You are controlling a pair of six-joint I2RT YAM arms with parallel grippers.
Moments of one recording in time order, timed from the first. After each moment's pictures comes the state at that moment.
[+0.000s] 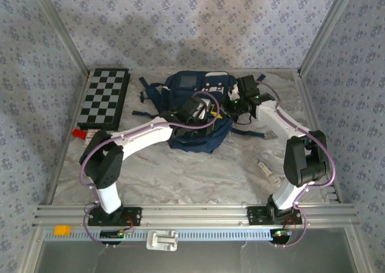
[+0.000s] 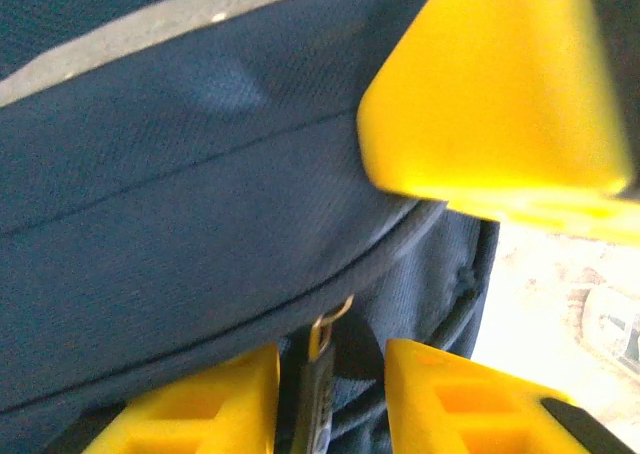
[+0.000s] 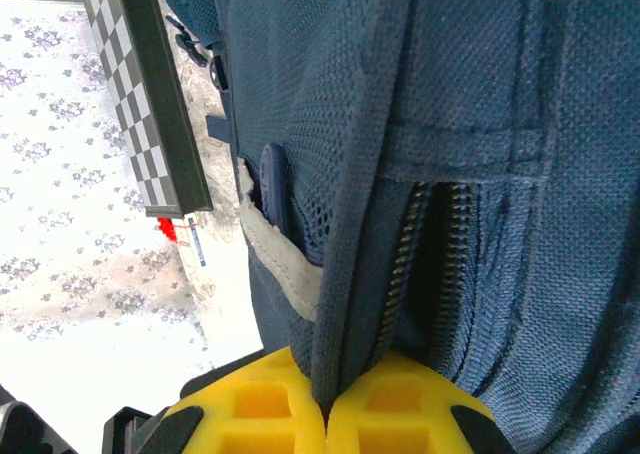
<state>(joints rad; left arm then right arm) -0.84 1.78 1.35 -0.36 0.01 -0.49 0.32 1.67 1.30 -0.52 -0.63 0.87</state>
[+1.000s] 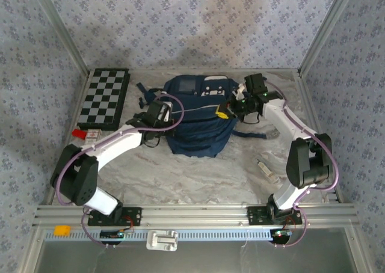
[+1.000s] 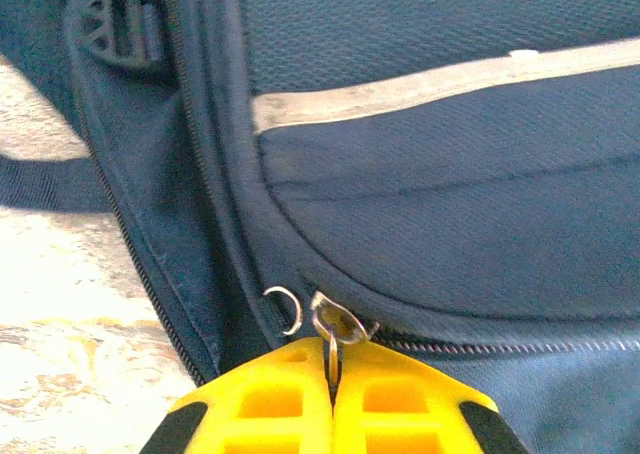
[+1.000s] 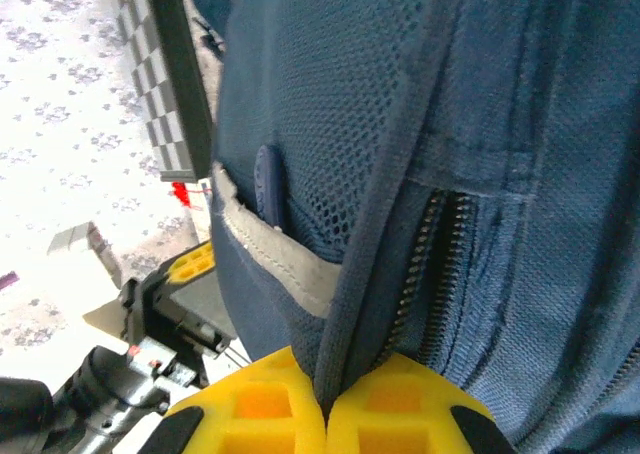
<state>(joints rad) -0.61 1.50 0.98 -0.34 -0.04 -0.43 0.24 1.65 1.34 -0.67 -0.74 0.74</state>
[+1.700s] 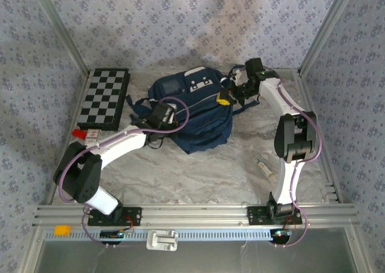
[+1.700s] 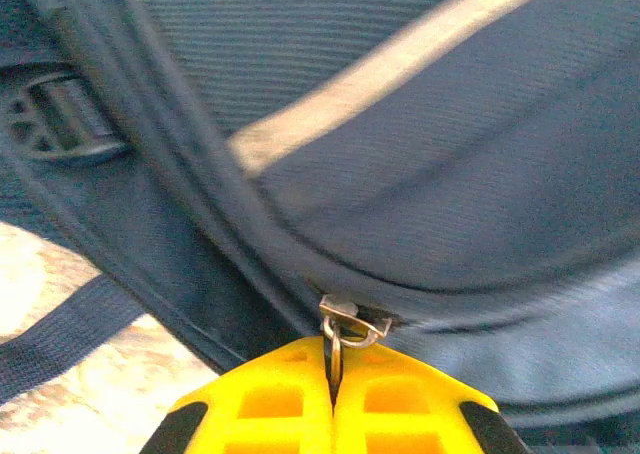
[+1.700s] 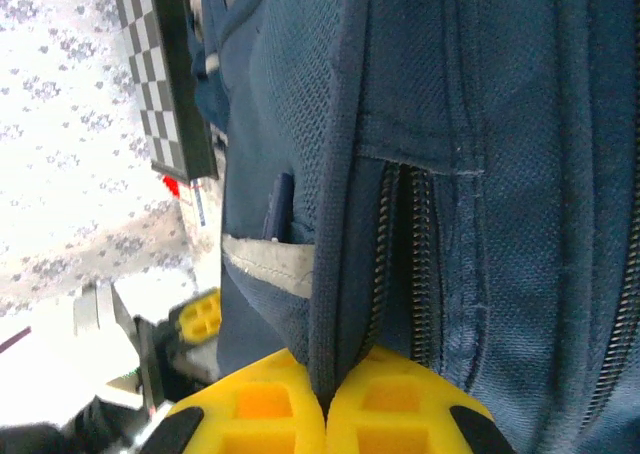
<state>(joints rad) -0.61 1.53 0.96 -0.29 -0.08 -0.41 0.16 1.99 1.74 -0.91 -0.84 0.47</state>
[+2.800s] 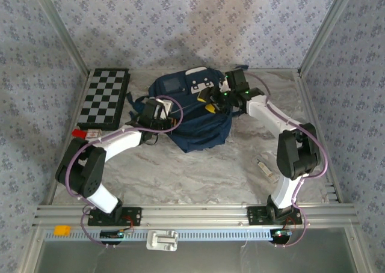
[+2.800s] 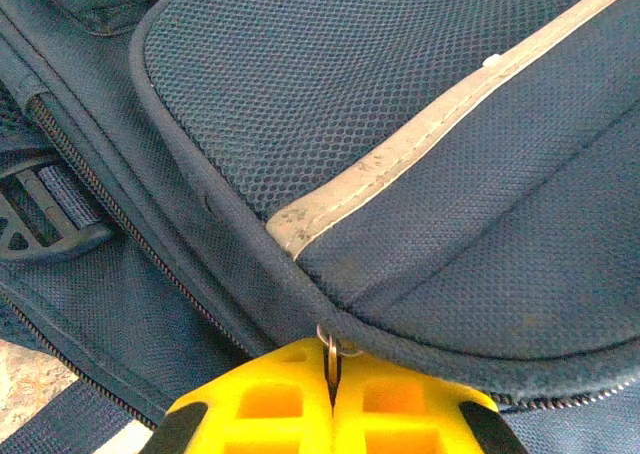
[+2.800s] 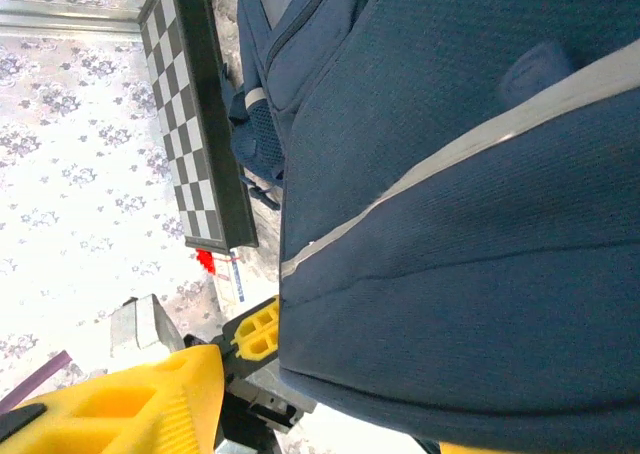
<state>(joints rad) -0.51 1.58 0.91 -0.06 0.08 -0.27 0.40 1.77 1.42 -0.40 -0.55 0.99</state>
